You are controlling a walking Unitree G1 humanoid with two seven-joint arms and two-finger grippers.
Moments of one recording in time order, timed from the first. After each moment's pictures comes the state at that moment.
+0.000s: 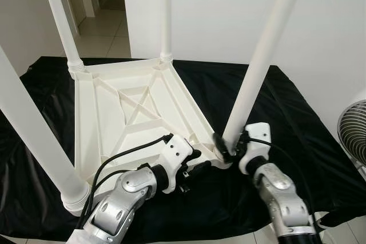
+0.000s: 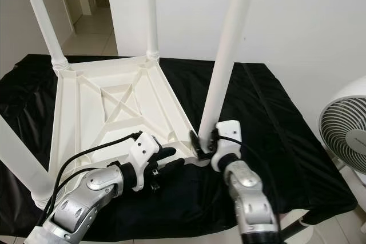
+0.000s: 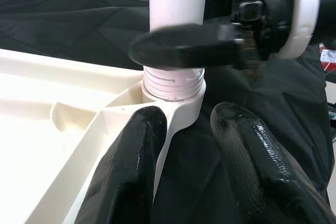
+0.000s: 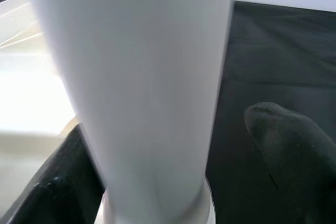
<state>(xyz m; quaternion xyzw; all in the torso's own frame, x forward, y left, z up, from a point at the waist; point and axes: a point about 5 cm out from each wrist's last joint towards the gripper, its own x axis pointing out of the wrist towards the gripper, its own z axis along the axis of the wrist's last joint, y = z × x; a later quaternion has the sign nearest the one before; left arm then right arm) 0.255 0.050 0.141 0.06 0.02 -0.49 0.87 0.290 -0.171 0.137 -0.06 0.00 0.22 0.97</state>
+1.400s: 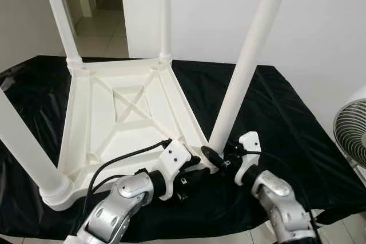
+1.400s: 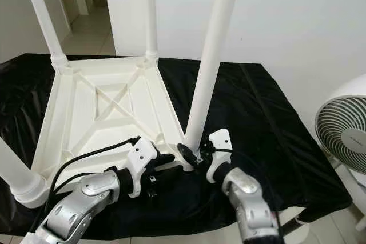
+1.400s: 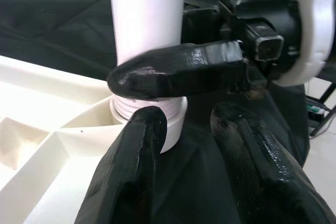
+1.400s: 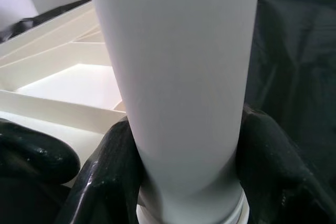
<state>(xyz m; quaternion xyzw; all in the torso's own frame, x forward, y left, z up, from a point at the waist) 0.245 0.055 0.139 0.06 0.04 -0.50 0.86 0.274 -0.133 0.124 0.02 0.00 0.29 0.96</state>
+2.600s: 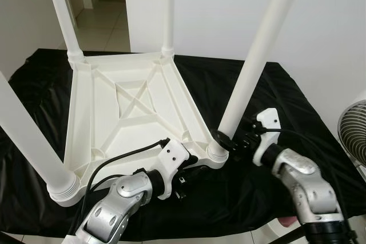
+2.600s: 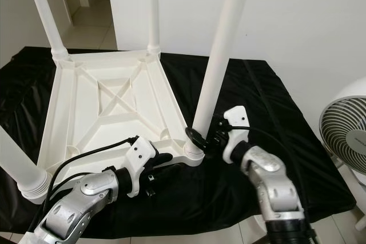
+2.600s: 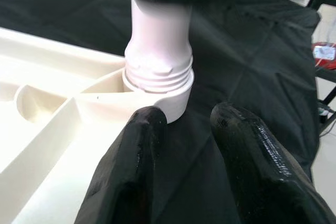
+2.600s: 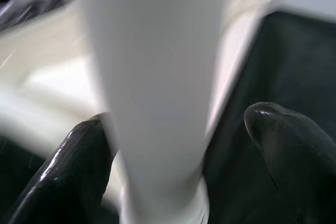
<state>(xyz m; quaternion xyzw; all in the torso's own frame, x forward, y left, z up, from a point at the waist) 0.246 0.056 0.139 0.07 0.04 -0.50 0.86 0.291 -0.179 0.167 -0.10 0.02 0.38 0.92</state>
